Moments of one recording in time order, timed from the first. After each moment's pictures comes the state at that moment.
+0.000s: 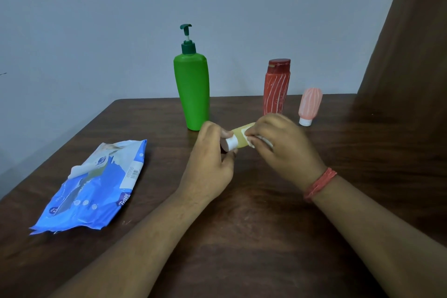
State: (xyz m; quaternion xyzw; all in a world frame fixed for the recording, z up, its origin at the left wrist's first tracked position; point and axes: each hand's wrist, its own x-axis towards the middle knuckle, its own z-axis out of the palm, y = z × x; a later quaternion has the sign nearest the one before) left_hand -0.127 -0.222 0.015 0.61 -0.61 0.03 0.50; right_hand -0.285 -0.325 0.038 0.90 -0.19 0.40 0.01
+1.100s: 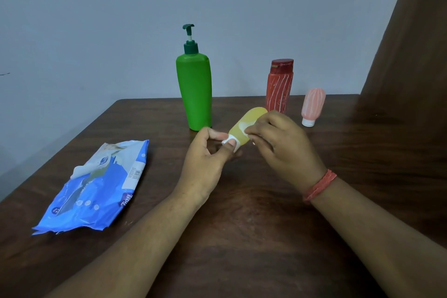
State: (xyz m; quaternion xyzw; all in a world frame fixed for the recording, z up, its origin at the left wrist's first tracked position) left_hand -0.130 -0.220 0.018 0.55 -0.39 -0.29 0.68; right_hand -0.280 -0.318 0.038 0.89 -0.18 0.42 0.01
